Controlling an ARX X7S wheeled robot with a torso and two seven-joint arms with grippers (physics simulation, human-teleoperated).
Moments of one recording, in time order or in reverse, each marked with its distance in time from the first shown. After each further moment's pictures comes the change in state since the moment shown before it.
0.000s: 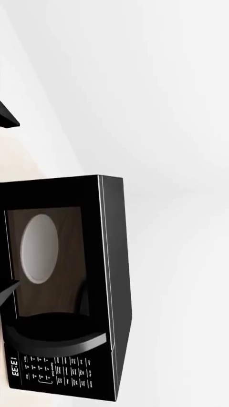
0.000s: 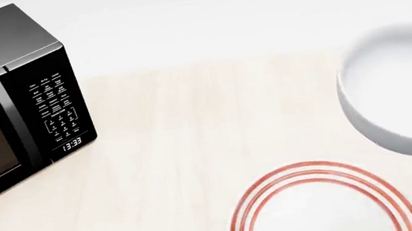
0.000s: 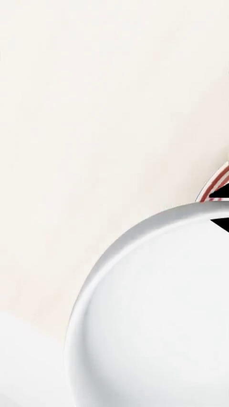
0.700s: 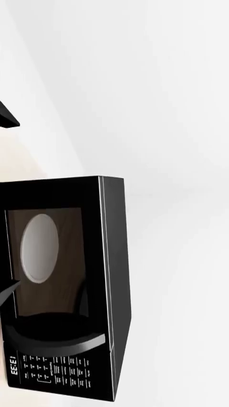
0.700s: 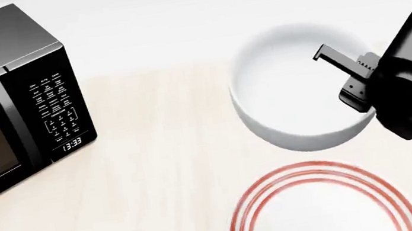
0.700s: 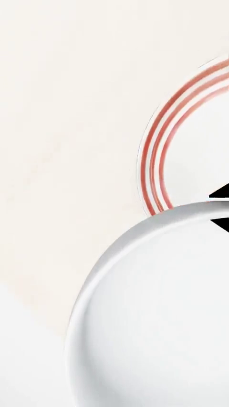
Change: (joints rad) left arm 0.001 0.009 -0.022 0.006 -0.011 -0.006 0.017; right arm 0.028 -0.241 -0.013 -0.033 0.011 -0.009 0.041
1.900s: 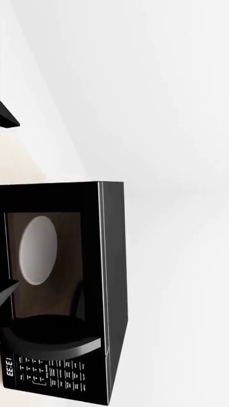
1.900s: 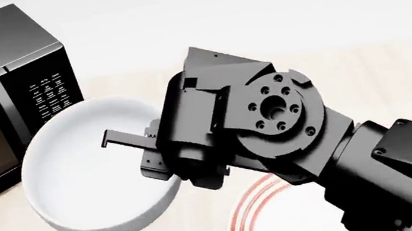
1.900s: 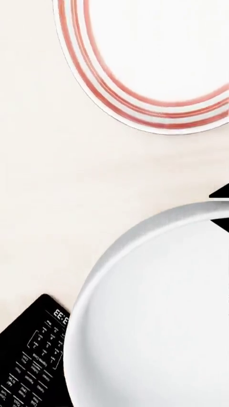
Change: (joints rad) left arm 0.013 0.018 -0.051 0.014 -0.020 0.000 0.032; right arm -0.060 -0.398 -0.033 -0.200 0.000 -0.070 0.019
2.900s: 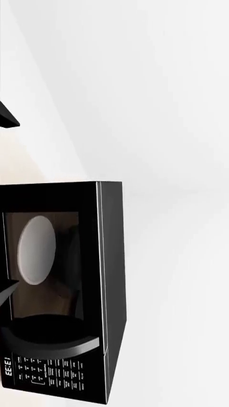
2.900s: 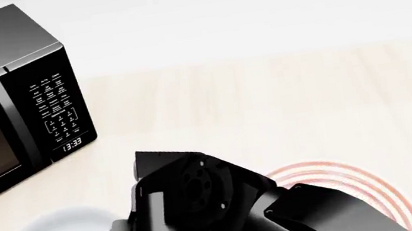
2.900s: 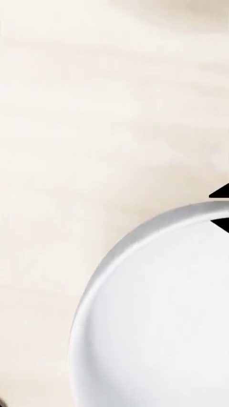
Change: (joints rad) left arm -0.002 0.012 -0.009 0.007 0.014 -0.004 0.019; right arm -0.180 -0.265 -0.185 0.366 -0.183 0.221 -0.452
